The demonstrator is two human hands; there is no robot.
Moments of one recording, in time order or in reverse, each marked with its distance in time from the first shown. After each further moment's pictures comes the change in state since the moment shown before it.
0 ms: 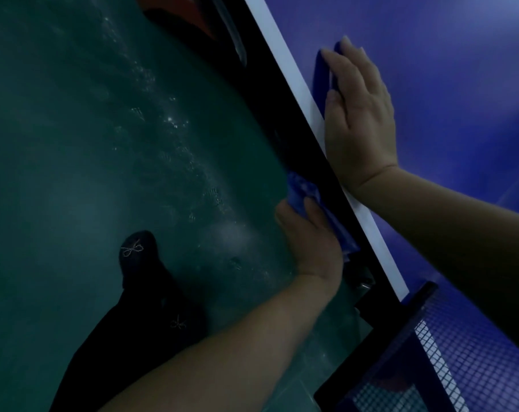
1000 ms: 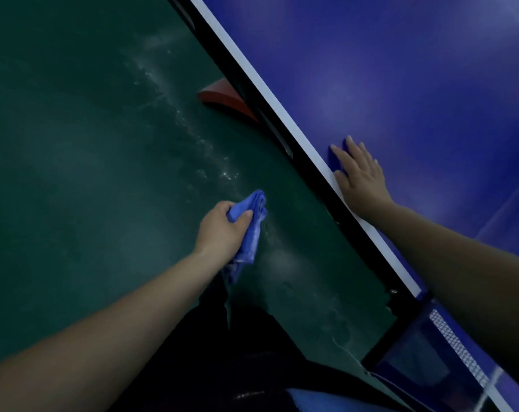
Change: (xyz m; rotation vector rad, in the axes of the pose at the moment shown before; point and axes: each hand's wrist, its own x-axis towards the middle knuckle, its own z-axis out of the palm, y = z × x) left_hand 0.073 0.188 -0.195 0.853 -0.184 0.156; right_hand 0.008 -0.005 -0.012 -0.098 -0.295 0.135
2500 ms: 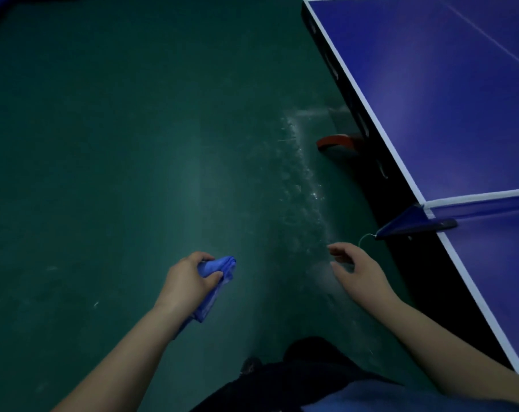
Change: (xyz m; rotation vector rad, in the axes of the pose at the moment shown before) left_hand -0.517 -0.226 0.022 0.143 0.524 -0.168; right_hand -0.474 -0.021 0.055 0.589 -0.158 -0.370
